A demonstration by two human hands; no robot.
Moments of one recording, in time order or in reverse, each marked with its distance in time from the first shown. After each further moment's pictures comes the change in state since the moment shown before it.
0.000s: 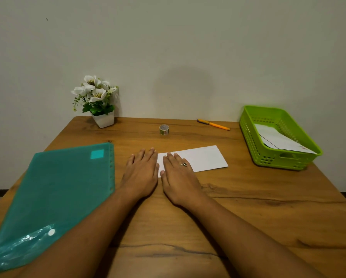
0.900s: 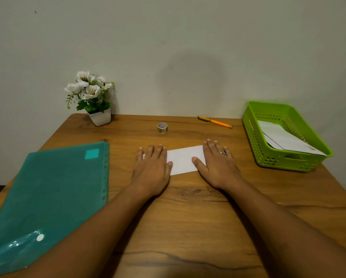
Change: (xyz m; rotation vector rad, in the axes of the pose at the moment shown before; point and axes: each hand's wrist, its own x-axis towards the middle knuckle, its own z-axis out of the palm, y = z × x) left_hand 0.020 0.040 0.005 0.103 -0.036 0.017; right_hand 0.017 0.125 -0.020 -0.150 -0.058 0.217
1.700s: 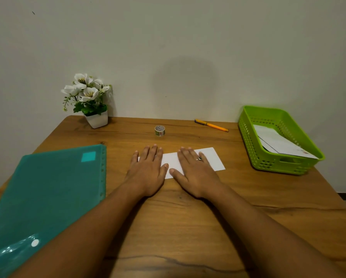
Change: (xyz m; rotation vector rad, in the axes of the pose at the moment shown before) left_hand 0.011 -0.019 0.010 0.022 -0.036 0.055; right_hand -0.007 -0.045 0.002 0.060 -0.033 -0.215
